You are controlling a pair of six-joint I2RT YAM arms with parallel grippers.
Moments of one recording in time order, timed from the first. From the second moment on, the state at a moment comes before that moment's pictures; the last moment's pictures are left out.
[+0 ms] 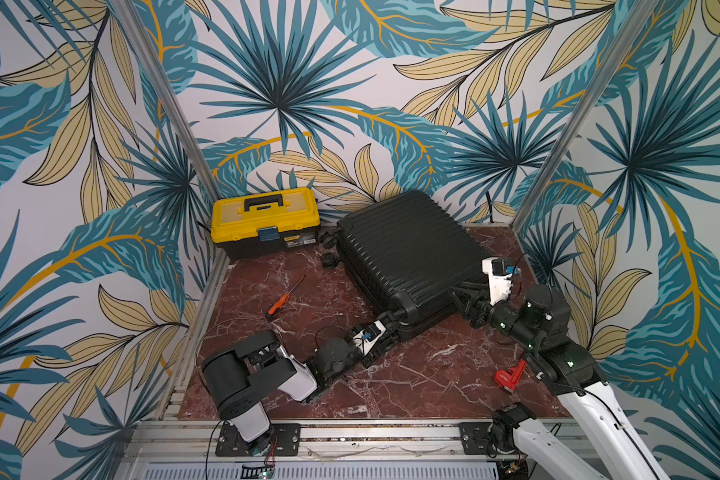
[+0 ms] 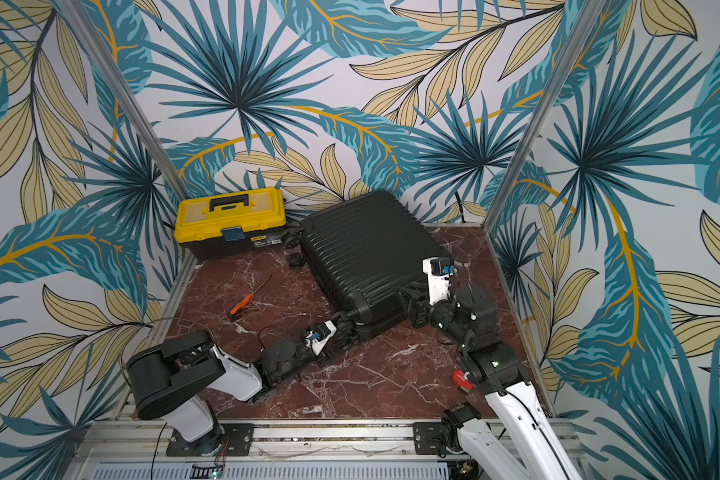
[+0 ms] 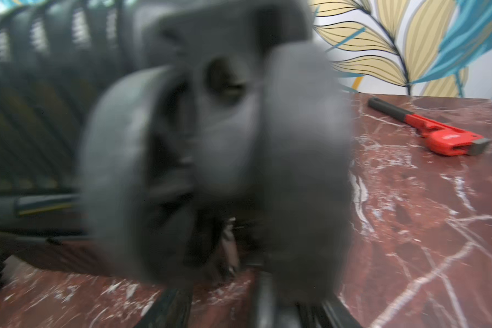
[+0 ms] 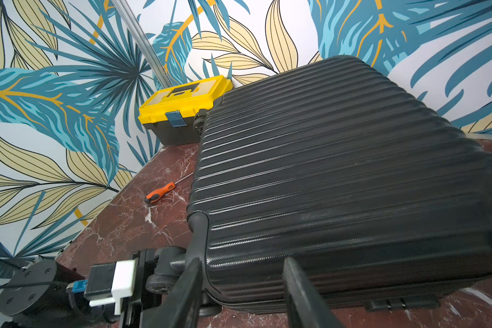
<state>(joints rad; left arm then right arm) -0.92 1.69 0.31 1.26 -0.07 0.13 0.29 0.71 0.86 -0.42 -0.26 0.21</state>
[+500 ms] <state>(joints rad) -0.91 1.78 0.35 1.34 0.00 0.07 0.29 0.71 0.84 -0.41 -0.26 0.22</state>
